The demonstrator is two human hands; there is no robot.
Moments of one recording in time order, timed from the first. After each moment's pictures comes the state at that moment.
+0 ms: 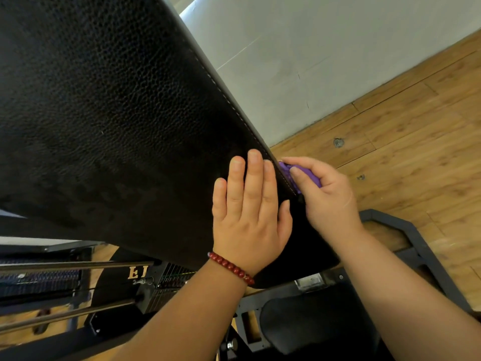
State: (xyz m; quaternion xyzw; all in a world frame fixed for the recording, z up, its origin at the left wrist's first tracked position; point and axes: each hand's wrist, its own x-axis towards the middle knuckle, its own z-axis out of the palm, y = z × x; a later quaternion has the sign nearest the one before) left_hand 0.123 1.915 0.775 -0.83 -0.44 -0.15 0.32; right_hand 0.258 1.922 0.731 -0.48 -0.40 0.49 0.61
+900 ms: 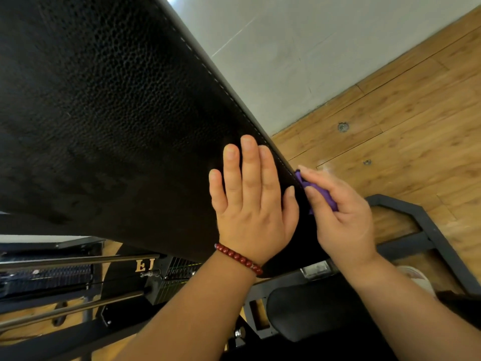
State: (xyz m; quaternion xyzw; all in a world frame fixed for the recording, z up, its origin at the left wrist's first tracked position) left_hand 0.128 1.912 0.757 -0.82 -0.46 -0.16 0.31; right_hand 0.248 1.877 0.694 -0.49 -0.47 0.34 0.65
